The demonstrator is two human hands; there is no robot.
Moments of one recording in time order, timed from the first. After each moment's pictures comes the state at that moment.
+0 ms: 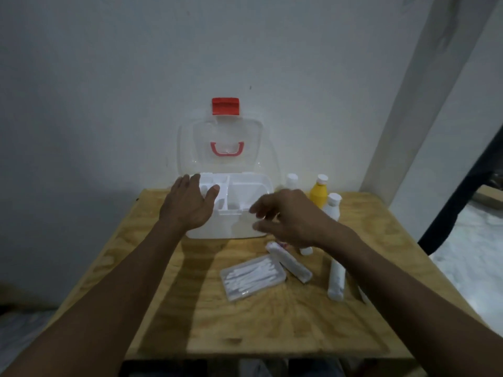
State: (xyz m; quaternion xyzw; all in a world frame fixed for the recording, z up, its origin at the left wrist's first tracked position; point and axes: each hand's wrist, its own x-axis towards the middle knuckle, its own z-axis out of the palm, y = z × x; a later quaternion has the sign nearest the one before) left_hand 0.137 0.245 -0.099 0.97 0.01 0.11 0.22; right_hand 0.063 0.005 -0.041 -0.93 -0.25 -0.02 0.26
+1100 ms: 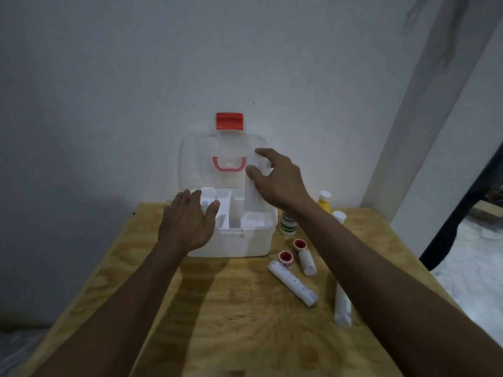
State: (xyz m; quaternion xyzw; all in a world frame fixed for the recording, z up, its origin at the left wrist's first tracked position) left_hand 0.134 0.241 -0.099 0.97 0.00 0.13 0.19; right_hand 0.123 0.048 -0.002 -0.90 -0.08 -0.16 0.40
